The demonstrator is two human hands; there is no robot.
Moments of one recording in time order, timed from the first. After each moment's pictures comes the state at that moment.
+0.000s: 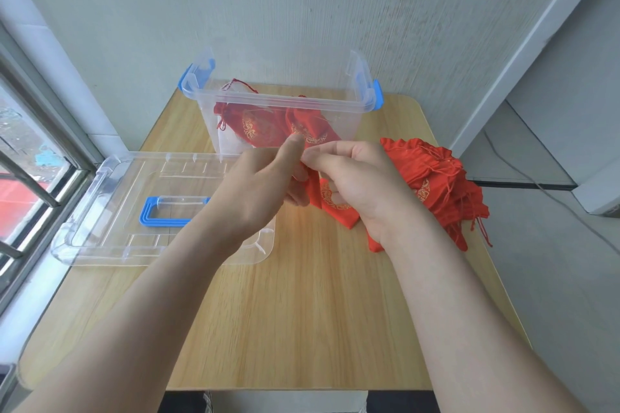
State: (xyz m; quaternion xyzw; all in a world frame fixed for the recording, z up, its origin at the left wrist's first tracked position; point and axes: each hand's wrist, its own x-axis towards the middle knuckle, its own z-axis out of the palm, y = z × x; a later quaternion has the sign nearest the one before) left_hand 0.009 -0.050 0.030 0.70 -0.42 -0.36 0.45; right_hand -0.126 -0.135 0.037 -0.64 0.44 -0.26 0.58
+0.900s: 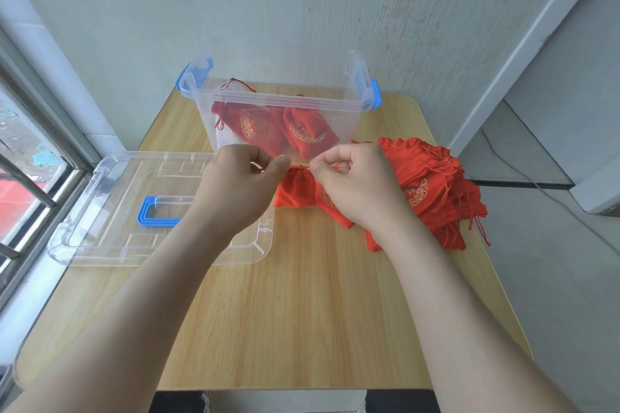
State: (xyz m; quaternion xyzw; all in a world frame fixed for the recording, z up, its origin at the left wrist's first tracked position) left_hand 0.027 -0.055 0.012 0.78 -0.39 -0.23 0.43; right_hand -0.128 -0.148 0.011 -0.77 0.45 -0.27 0.37
